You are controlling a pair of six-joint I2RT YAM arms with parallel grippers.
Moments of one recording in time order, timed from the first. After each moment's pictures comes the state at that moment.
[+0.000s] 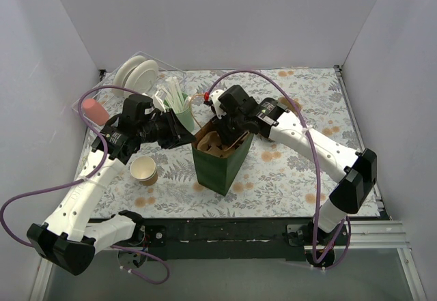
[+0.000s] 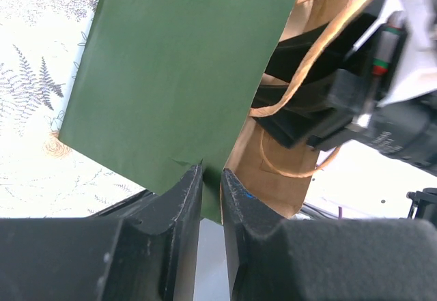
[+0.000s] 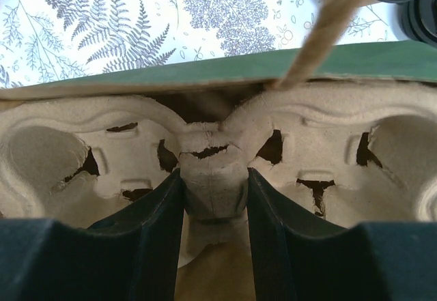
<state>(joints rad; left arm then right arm) -0.42 1.07 1.19 -0.77 0.41 -0.82 0.89 1.63 1.64 -0.93 0.01 0.05</state>
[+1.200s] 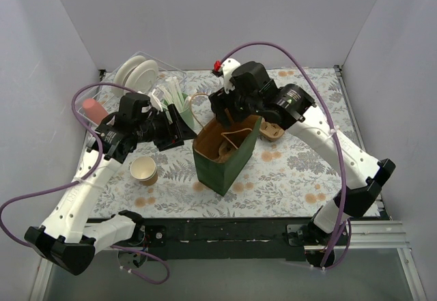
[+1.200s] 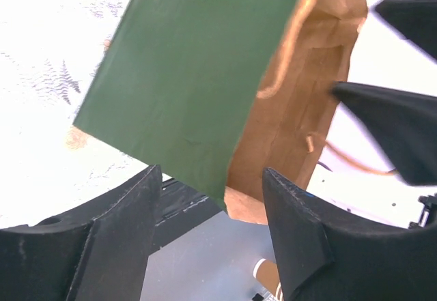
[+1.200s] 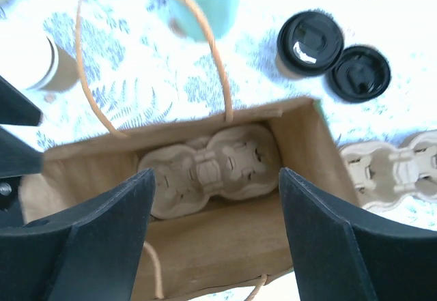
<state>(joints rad) -0.42 1.07 1.26 -0.86 0.37 -0.79 0.89 1.58 1.88 -0.97 0.08 0.09</state>
